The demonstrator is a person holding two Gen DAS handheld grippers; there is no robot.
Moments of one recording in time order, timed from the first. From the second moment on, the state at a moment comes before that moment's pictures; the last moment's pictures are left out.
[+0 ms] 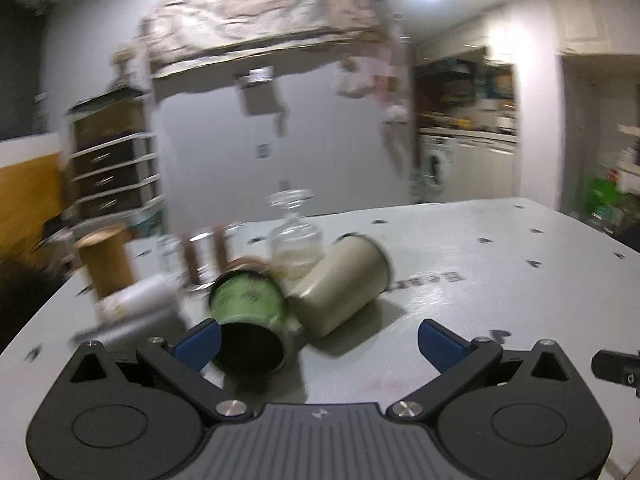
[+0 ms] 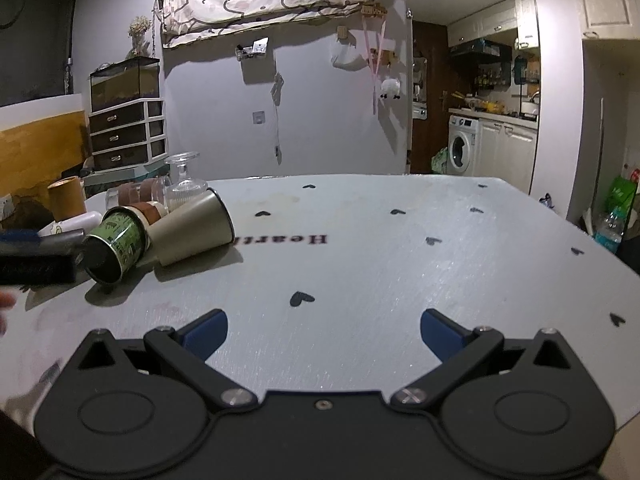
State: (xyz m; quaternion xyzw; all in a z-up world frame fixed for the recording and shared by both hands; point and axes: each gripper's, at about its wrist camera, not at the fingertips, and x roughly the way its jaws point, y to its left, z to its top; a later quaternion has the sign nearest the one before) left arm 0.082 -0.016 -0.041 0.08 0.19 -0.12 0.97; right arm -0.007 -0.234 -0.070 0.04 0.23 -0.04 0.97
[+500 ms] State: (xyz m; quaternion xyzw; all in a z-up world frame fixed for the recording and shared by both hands) left arm 0.186 -0.079 -0.048 0.24 0.23 -0.20 0.92; right arm -0.020 -0.245 -0.074 0.06 0.19 -0.03 0.98
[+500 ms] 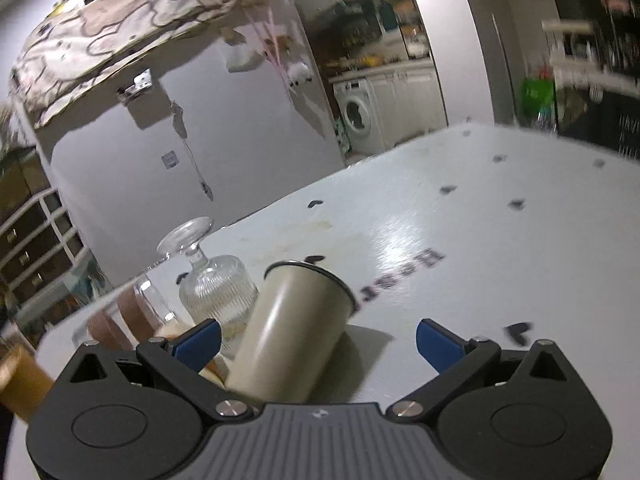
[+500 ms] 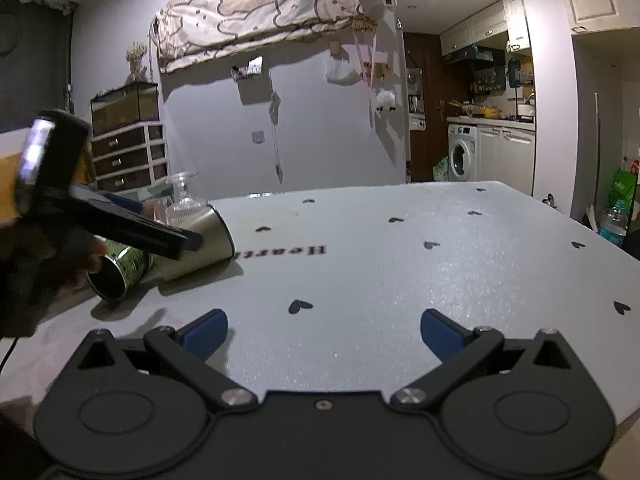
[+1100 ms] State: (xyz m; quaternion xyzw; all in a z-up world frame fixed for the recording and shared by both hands) left arm 0.236 -0.090 -0.079 0.33 0.32 -0.16 0.87; right arm -0.026 -0.263 -0.077 0.09 0.17 -0.02 0.98
